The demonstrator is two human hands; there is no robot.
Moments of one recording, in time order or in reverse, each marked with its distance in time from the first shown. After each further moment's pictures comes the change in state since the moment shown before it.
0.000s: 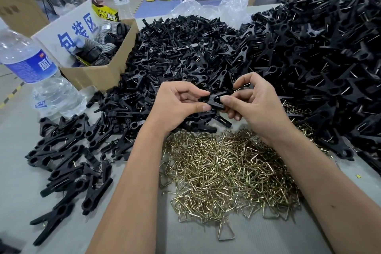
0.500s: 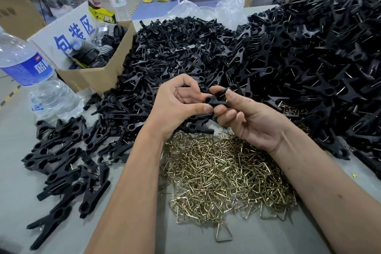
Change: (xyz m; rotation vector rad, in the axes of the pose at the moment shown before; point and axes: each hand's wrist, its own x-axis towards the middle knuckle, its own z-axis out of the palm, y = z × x) left_hand -0.004 0.005 0.007 -0.207 -0.049 0.047; right_hand -0.002 -0.002 -0.006 0.913 -0.457 0.532
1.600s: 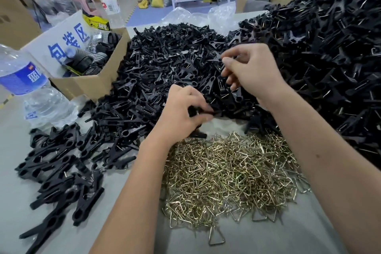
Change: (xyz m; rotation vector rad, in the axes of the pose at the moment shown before) left_hand 0.012 -0.010 0.015 0.890 -0.058 0.172; right_hand 0.031 -0.071 0.015 -1.220 0.661 -0.643
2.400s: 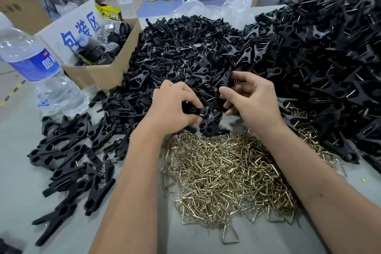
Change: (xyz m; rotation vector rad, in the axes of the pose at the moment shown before) left_hand -0.009 -0.029 -0.033 0.240 -0.102 -0.173; right_hand -0.056 0.037 0.046 0.257 0.003 0.040
